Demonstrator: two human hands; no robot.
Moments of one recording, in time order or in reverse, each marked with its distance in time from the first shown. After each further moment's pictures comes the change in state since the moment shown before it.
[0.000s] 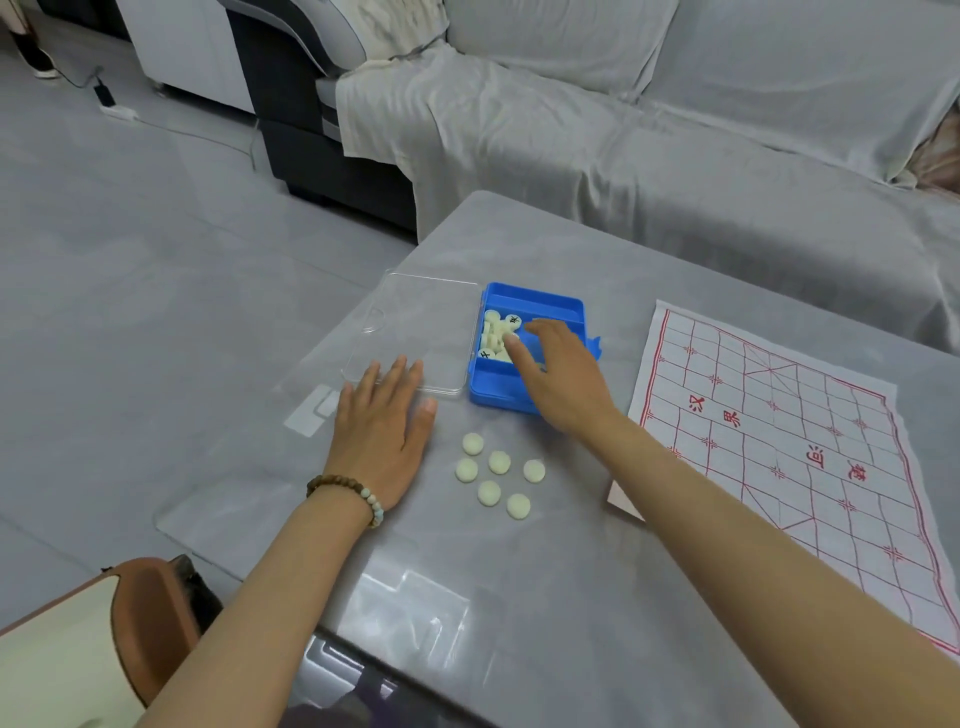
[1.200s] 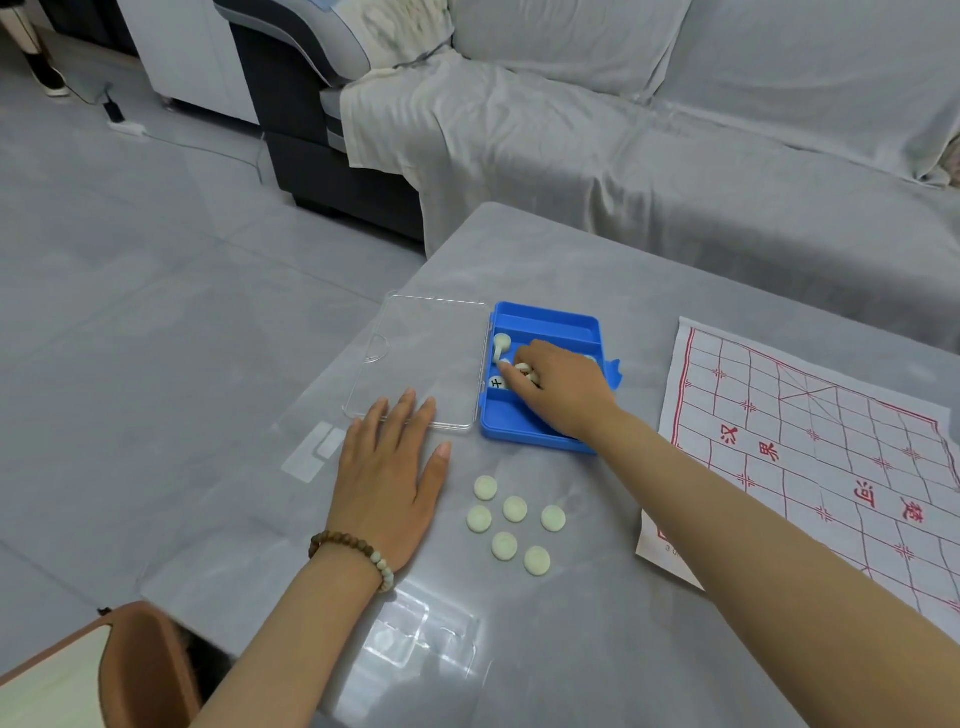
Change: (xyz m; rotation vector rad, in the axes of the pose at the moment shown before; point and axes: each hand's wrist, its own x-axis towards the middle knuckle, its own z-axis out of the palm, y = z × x) left_hand 0.002 -0.002 0.008 0.072 0.064 0.016; right_hand 0.050 0.014 0.015 -0.226 -0.070 -0.179
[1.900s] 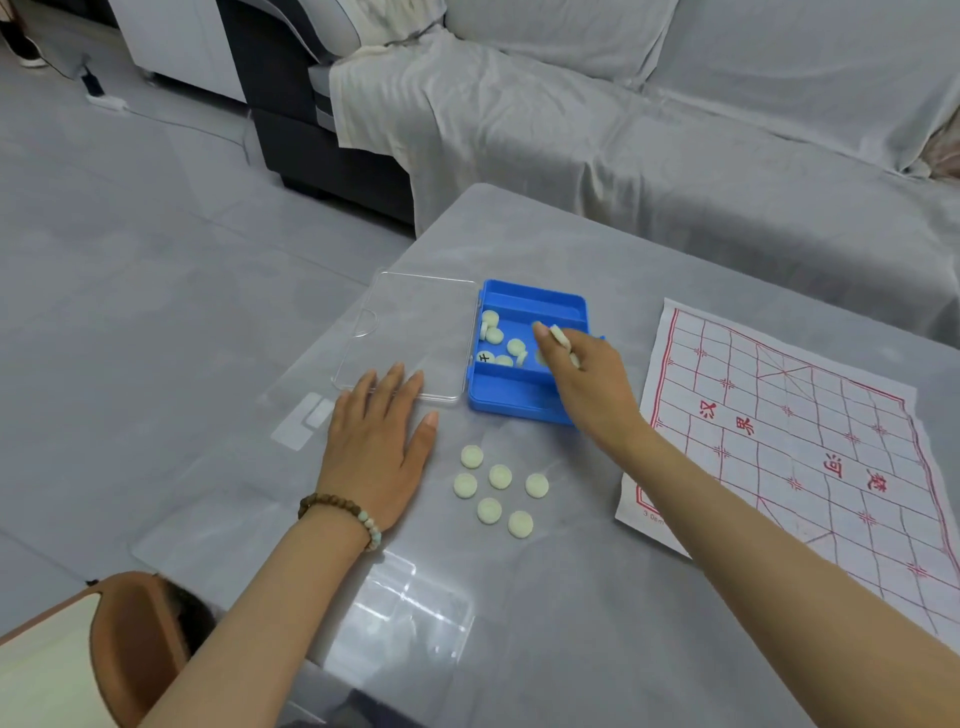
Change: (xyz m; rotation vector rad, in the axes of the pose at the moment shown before) left_hand -0.001 0.002 -0.003 -0.013 -0.028 -0.002; right_hand -0.051 -0.011 -0.025 0.542 0.207 0.162
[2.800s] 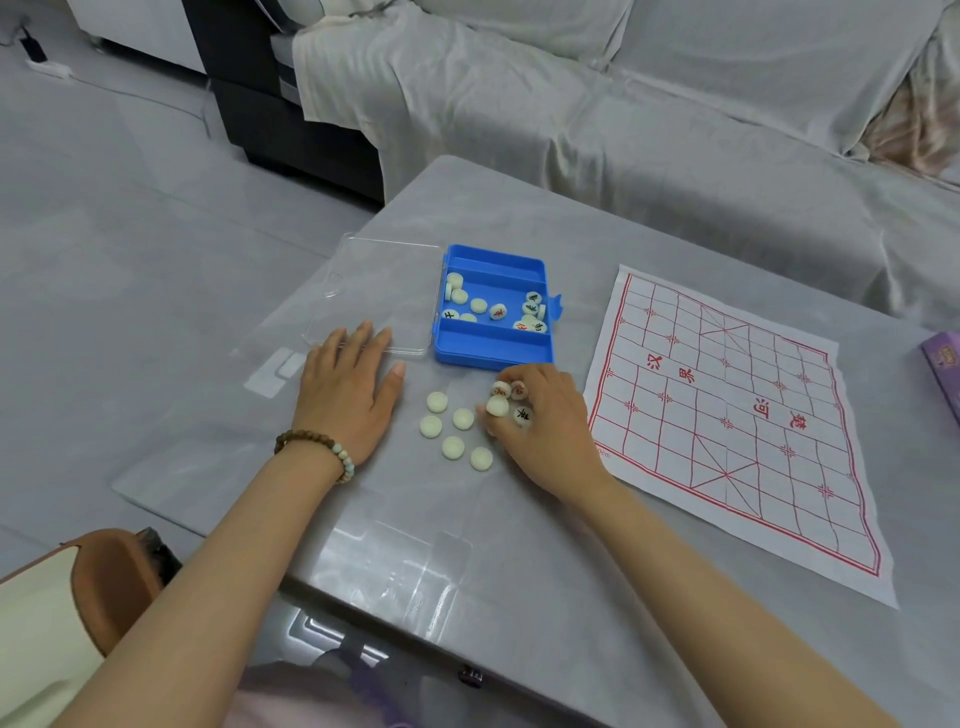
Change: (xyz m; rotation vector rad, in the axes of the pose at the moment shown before) left_hand -0.001 0.003 -0.003 0.006 0.000 0.002; right_hand -0.089 0.018 0.007 -0.285 -0.012 -0.045
